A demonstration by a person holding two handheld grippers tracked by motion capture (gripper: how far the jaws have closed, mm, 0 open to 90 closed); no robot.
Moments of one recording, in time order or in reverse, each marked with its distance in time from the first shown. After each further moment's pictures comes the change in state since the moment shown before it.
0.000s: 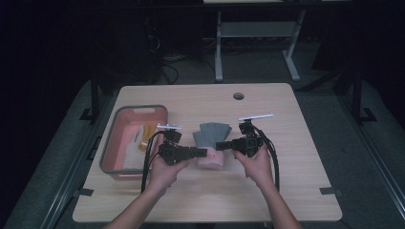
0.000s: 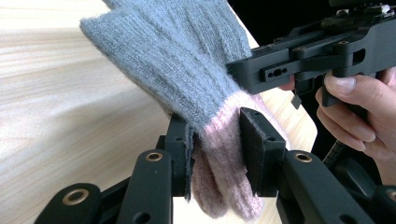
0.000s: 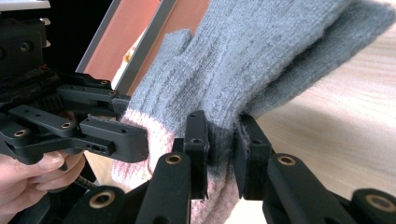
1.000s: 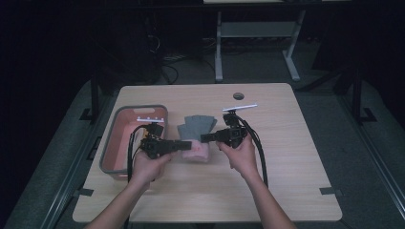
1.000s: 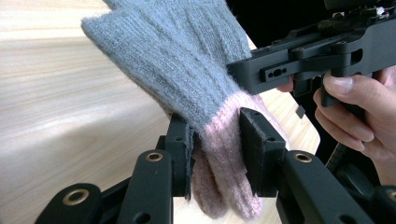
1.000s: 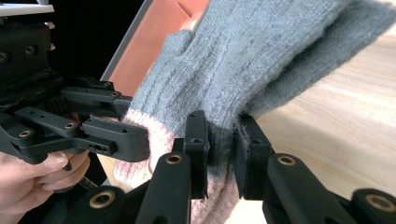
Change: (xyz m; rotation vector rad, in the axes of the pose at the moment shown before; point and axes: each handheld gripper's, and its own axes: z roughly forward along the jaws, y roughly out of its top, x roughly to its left) left arm 0.017 0.011 -0.046 -0.047 0.029 -0.006; right arm 0.032 0.030 0.025 0.007 0.044 -0.030
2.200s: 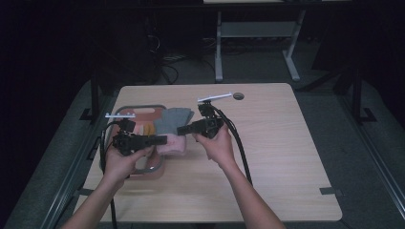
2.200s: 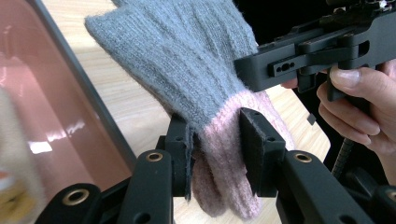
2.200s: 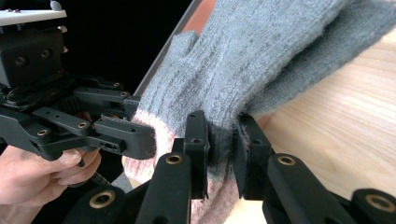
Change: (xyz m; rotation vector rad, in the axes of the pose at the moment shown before) left arm 0.024 0.004 -0.064 -0.055 0.054 -0.001; right arm 0.044 0.033 0.041 0.024 0.077 -0.052
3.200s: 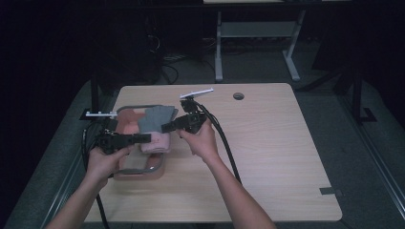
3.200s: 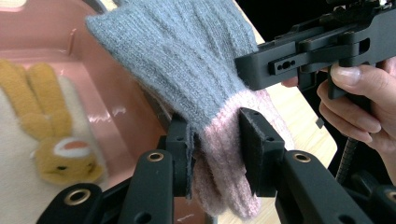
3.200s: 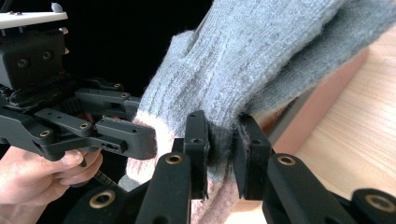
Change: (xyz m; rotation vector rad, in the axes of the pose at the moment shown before) left arm 0.023 0.001 -0.034 -0.012 0.035 -0.037; right arm 0.020 0.021 0.037 0.042 0.040 -0.004
